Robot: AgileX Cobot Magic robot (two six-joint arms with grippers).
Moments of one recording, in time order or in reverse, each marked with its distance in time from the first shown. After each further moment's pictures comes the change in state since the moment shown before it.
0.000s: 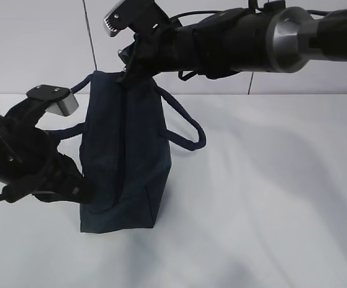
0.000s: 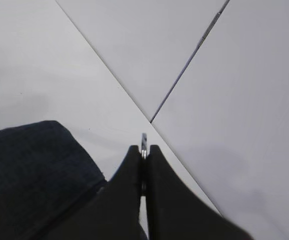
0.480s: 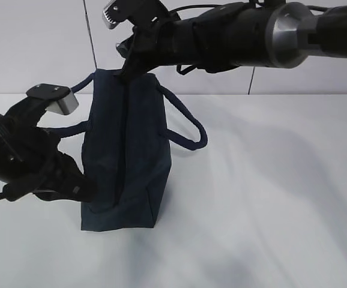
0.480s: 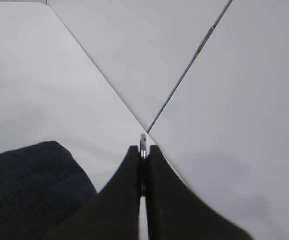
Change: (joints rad) left arm -0.005 0.000 0.000 -0.002 0.000 0.000; right arm -0.007 0.007 -0.038 0.002 0.014 0.000
